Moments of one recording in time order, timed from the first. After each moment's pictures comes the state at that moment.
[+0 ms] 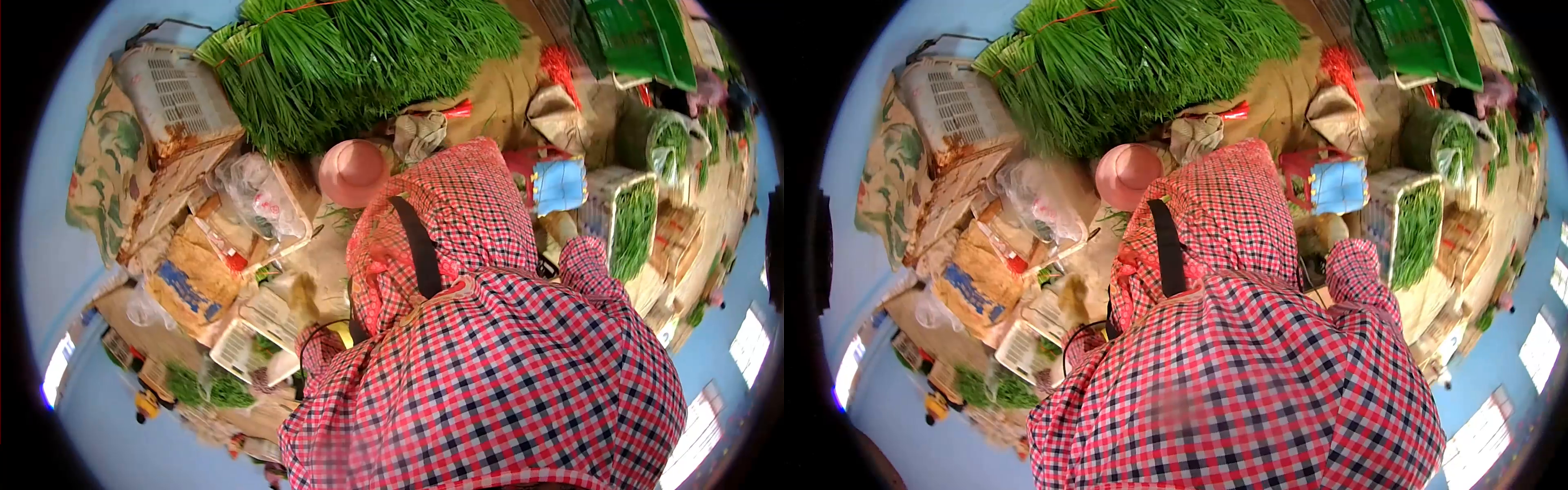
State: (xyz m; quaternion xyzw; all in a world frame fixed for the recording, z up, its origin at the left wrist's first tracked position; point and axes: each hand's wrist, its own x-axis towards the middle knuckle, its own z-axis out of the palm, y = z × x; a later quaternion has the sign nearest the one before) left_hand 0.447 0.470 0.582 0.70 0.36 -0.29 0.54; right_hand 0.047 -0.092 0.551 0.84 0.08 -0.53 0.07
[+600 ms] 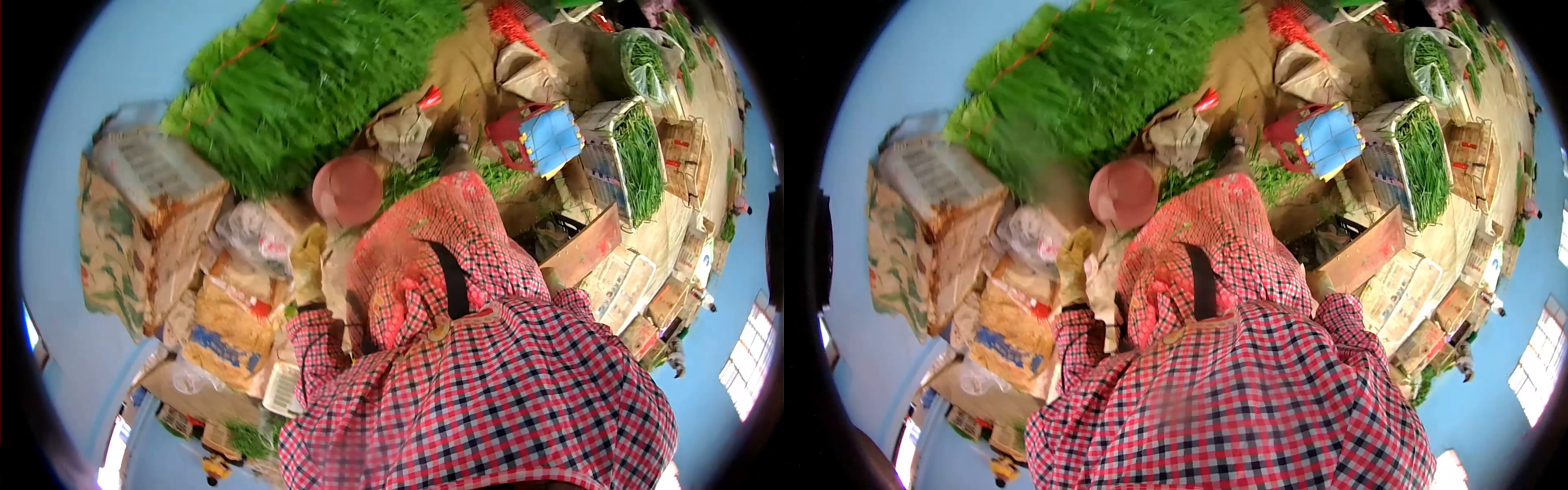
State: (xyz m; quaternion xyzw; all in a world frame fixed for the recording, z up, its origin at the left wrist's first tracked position) left_hand 0.572 0.282 0.573 0.70 0.01 -0.51 0.50; right_hand -0.029 0.122 0.605 0.69 -0.37 -0.58 -0.24
